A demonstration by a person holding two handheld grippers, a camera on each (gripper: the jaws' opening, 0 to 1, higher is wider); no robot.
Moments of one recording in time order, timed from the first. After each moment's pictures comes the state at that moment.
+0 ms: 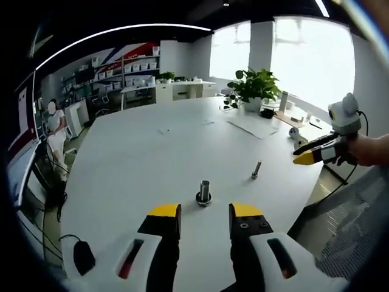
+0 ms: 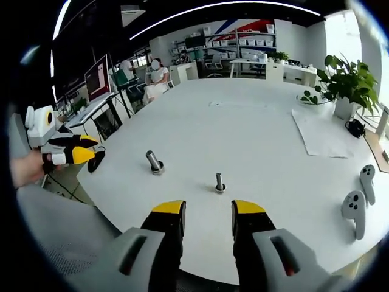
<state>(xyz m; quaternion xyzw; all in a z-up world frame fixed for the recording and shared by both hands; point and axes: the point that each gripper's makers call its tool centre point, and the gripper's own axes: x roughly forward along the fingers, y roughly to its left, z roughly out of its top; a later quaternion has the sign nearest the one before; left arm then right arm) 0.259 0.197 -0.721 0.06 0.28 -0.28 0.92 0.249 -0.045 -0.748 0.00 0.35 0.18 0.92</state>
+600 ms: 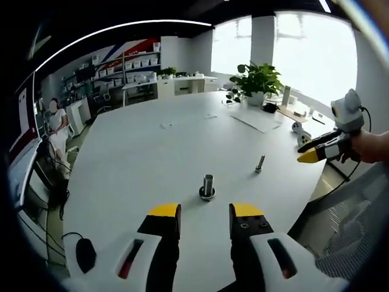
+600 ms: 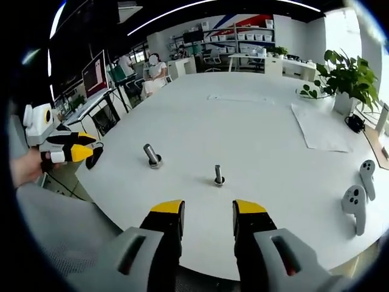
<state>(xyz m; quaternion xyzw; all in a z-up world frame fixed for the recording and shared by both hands) 0.259 0.203 -0.727 0.07 0.30 -0.27 0.91 0.246 -0.048 -0.758 0.00 0.37 0.17 0.91</state>
